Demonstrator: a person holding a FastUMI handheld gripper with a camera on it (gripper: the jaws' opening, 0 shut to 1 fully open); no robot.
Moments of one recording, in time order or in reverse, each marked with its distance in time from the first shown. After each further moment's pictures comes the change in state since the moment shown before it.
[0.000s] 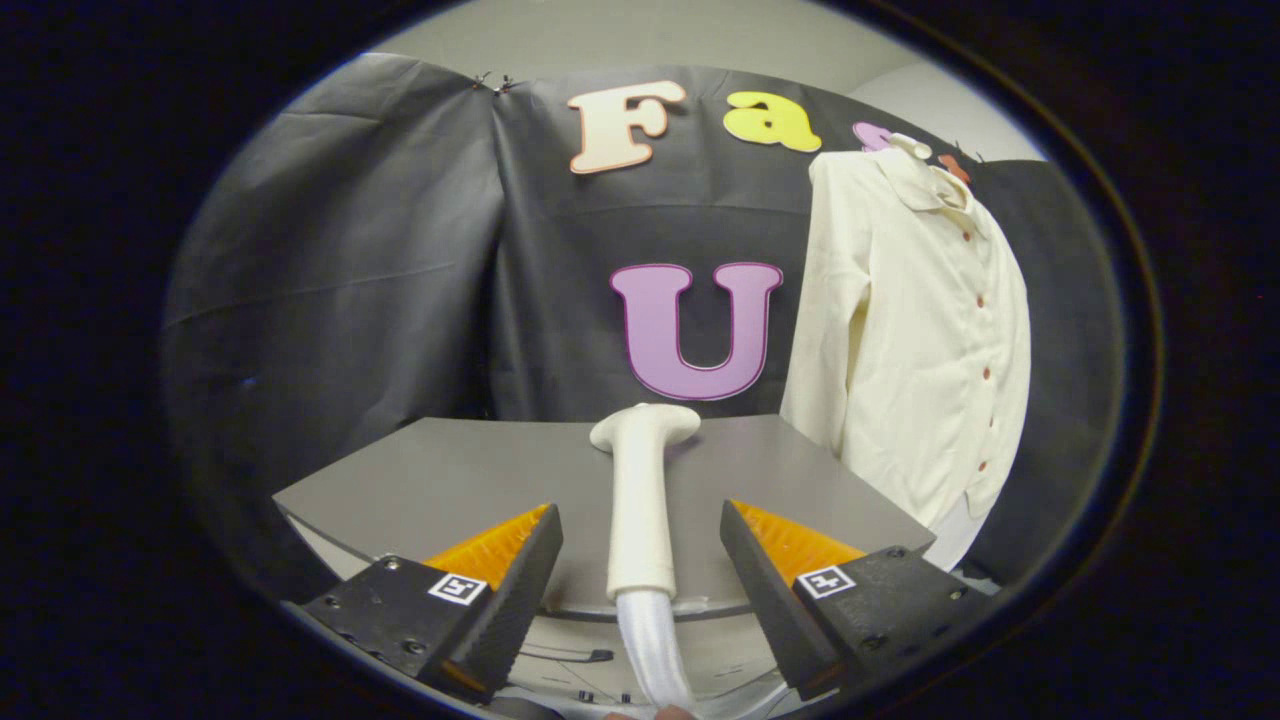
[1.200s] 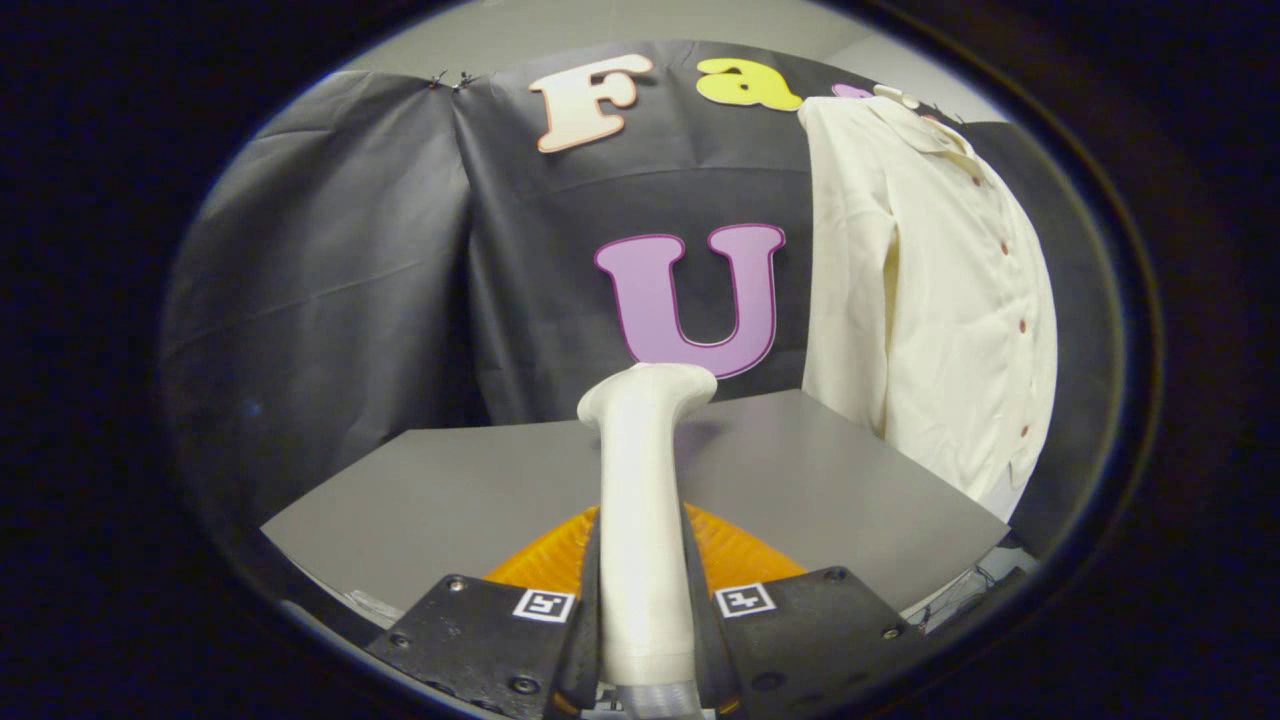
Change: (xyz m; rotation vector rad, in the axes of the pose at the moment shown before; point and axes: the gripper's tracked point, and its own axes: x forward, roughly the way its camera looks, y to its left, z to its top) arm 0.036 -0.002 -0.014 0.103 0.032 0.045
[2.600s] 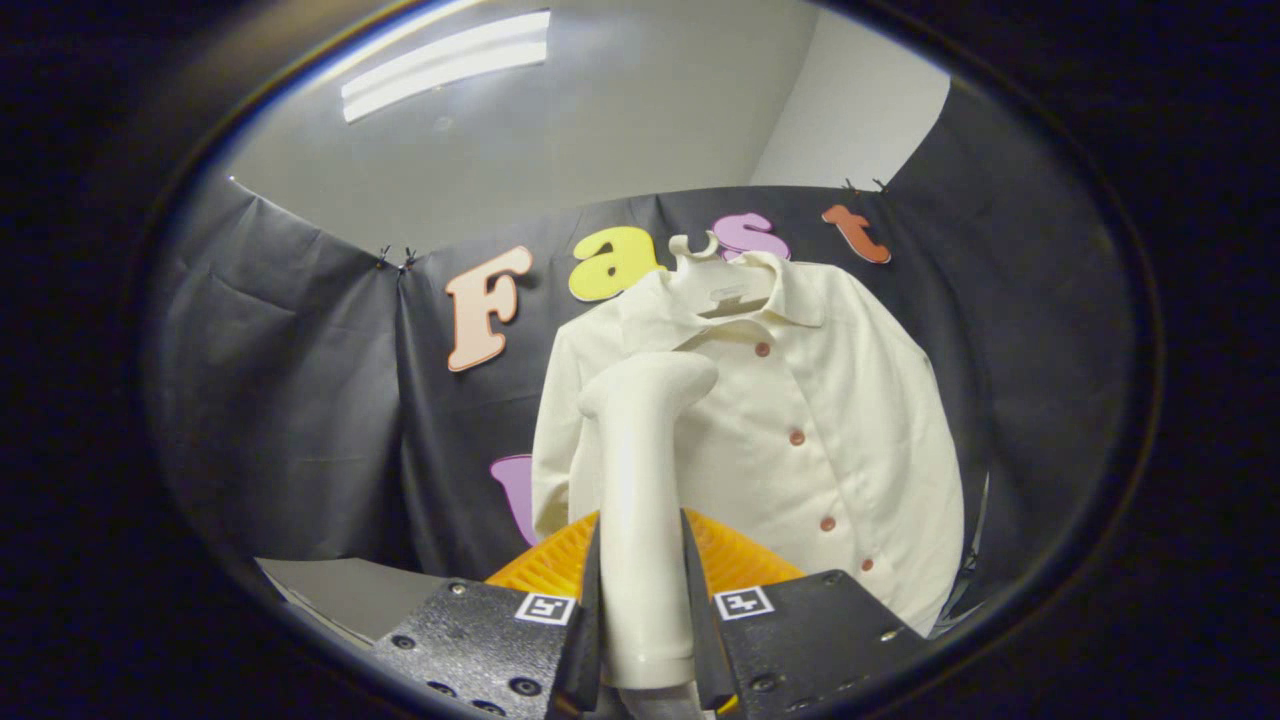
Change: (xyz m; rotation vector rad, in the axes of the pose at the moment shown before) arm -0.067 -0.266 0.162 0.094 -0.540 -0.016
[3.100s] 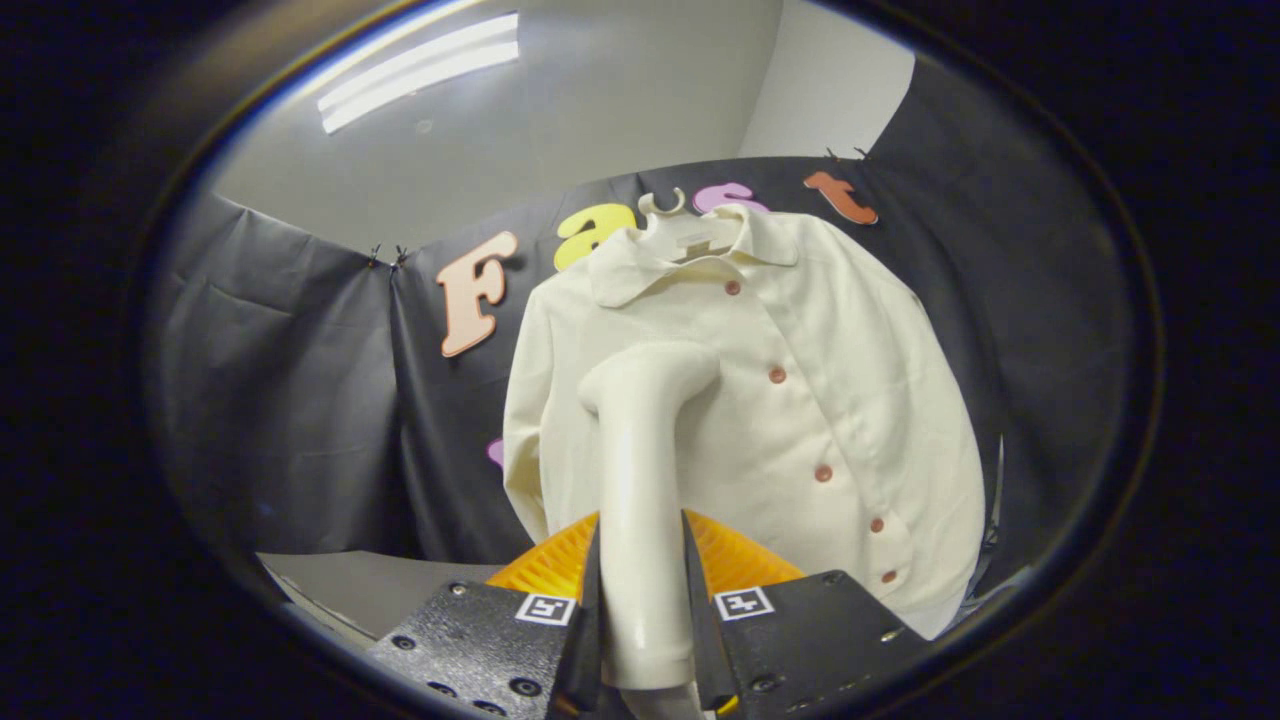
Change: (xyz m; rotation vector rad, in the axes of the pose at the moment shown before) arm -0.014 -0.021 -0.054 0.052 0.065 0.022
